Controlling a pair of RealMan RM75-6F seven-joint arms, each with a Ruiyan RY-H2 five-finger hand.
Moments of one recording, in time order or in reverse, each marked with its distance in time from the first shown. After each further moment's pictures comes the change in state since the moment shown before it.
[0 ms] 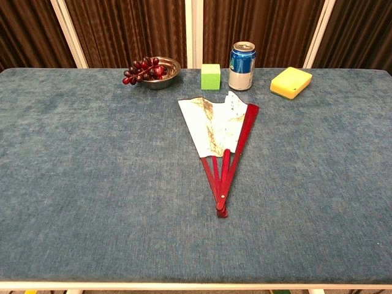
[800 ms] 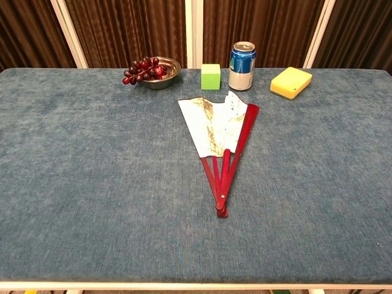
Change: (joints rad) left arm 0.009 -0.021 -0.016 0.018 0.023 0.051 -0.040; right arm 0.139 -0.011 0.015 0.020 -0.082 -0.141 0.110
